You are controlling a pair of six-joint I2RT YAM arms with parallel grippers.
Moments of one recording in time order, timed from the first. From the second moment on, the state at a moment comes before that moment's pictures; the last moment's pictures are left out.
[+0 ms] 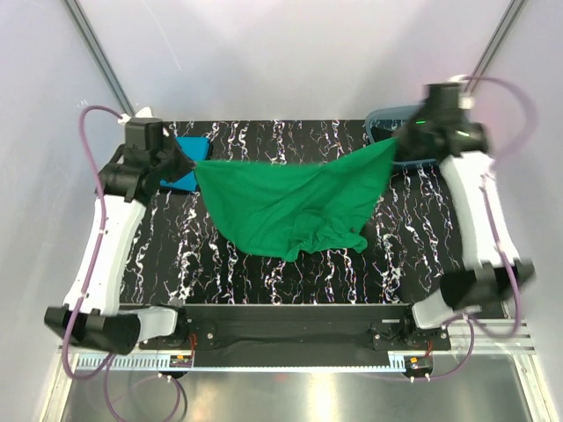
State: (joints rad) left arm -0.16 1.27 1.49 -0.89 -0.04 -0.67; right arm 0.16 1.61 1.77 -0.89 0.09 0.76
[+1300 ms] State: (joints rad) left arm -0.17 1.11 0.71 -0.75 0.19 -0.73; right arm 0.05 0.80 0.93 -1.17 -0.18 0.80
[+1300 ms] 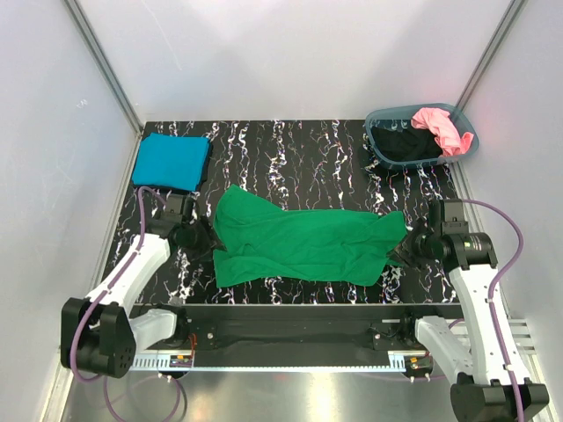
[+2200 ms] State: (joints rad) left arm -0.24 1.40 0.80 -0.65 0.29 -0.42; right arm 0.05 0.82 0.94 -1.12 -0.18 0.80
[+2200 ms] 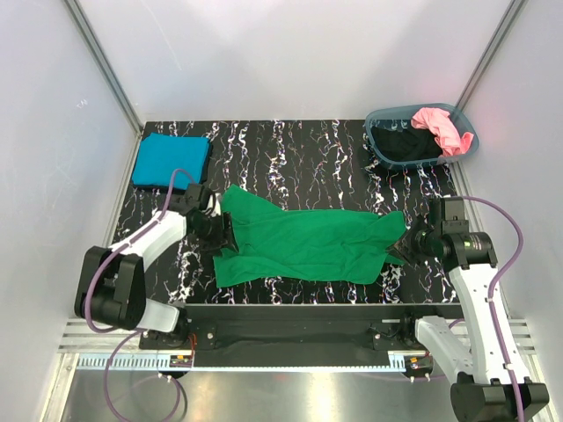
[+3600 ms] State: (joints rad) left arm -0.25 1.39 0.88 -1.01 0.02 -1.37; right arm 0.05 0.80 0.95 -1.09 -0.20 0.80
